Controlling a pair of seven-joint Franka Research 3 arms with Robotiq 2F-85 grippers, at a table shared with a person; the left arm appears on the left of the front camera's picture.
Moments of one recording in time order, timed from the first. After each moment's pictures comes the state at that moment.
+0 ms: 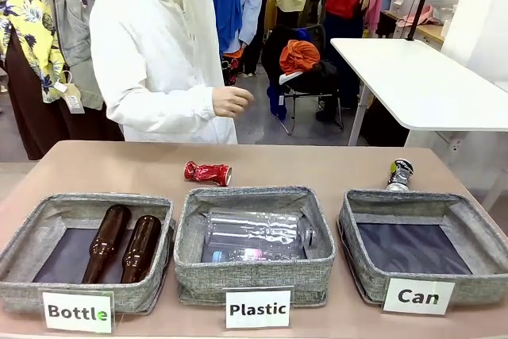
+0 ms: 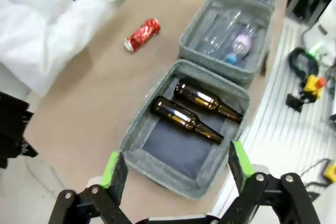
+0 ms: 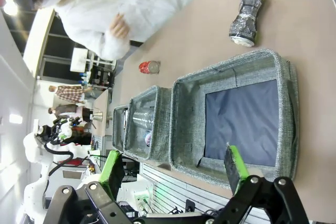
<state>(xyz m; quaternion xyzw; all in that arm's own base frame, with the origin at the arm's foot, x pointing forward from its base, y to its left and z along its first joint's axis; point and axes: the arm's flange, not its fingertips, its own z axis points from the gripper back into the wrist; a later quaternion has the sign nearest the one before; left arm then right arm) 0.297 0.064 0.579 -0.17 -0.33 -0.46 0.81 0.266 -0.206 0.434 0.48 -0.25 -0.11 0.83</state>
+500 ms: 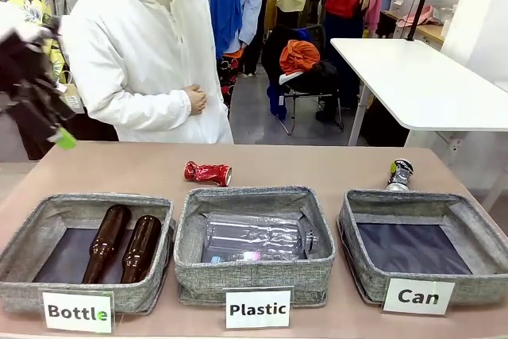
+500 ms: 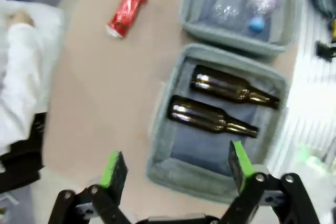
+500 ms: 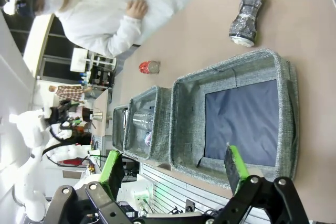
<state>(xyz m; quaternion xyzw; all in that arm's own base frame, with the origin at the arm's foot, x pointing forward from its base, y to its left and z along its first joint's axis) 0.401 -0.076 0.548 -0.04 -0.19 -0.58 0.79 0.266 -0.205 0.434 0.48 -0.25 -0.11 0.83</state>
